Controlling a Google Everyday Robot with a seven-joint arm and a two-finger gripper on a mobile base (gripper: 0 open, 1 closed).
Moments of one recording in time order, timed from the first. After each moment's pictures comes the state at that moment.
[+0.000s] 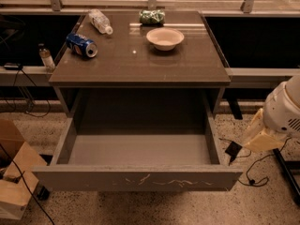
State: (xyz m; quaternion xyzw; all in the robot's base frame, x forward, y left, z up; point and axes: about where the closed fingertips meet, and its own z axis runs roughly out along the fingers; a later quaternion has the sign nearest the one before) arm 0.397 -0.233 0.851 -0.56 0.82 0.07 0.11
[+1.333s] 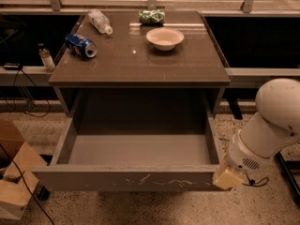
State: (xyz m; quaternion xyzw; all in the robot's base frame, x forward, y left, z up) arm 0.372 -0.194 0.721 -0.54 0.82 0.15 0.05
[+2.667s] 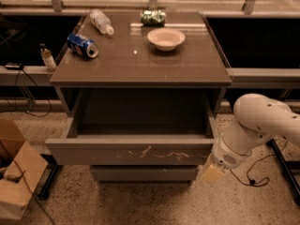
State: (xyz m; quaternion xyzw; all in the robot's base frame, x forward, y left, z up) arm 0.424 -0.190 0.633 -0.52 0.83 0.18 0.04
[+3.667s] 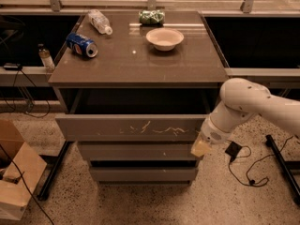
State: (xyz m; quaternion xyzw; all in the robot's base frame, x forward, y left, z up) arm 0.517 -0.179 0.620 -0.54 0.82 0.16 0.08
